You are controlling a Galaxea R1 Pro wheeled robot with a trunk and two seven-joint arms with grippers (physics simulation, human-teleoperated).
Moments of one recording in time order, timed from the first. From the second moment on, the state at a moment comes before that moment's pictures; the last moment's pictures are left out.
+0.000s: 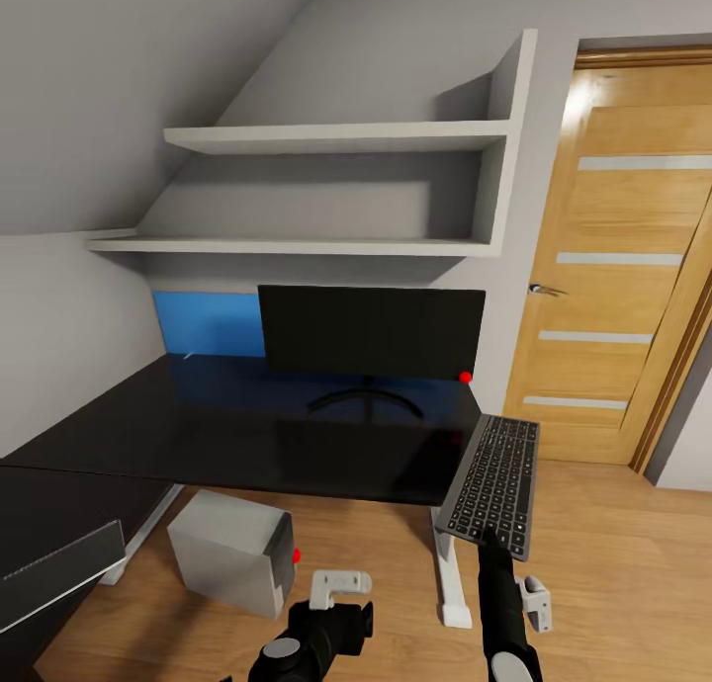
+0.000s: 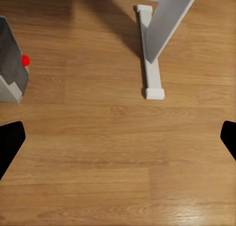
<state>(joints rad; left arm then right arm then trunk) -0.37 0.17 -1.11 -1.48 1.11 0.28 0.92 -0.06 0.17 -0.02 -1.20 -1.30 -0.37 0.14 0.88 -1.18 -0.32</state>
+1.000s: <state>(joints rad) -0.37 0.17 -1.15 -1.48 1.10 0.28 0.92 -0.06 0.17 -0.02 -1.21 -1.30 -0.37 0.14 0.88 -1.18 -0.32</state>
